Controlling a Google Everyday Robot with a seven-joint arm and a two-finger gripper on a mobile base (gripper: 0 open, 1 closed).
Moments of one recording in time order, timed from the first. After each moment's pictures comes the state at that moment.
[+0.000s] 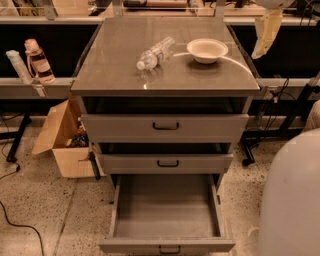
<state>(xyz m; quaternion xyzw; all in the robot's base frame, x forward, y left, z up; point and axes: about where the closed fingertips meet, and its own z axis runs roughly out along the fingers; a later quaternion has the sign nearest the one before) 0.668 -0.199 1.018 -0.80 0.51 -0.08 0.29</state>
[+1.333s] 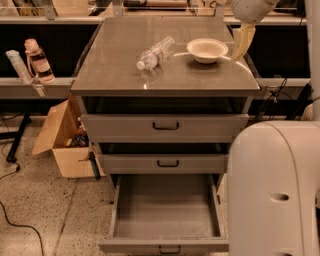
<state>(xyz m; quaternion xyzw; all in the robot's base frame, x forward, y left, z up) 0.730 -0.177 0.975 -0.81 0.47 -0.07 0.33</state>
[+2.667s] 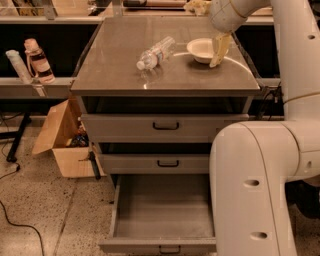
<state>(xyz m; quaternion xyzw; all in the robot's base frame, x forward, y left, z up) 0.768 -0.132 0.944 -0.83 0.43 -0.06 0.36</state>
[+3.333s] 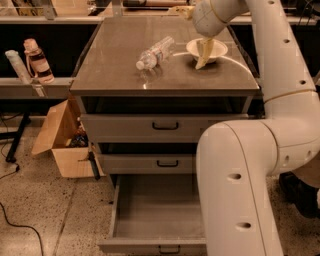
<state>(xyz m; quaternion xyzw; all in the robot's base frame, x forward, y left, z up) 0.784 -0.088 0.926 -0.85 0.37 -0.06 0.37</state>
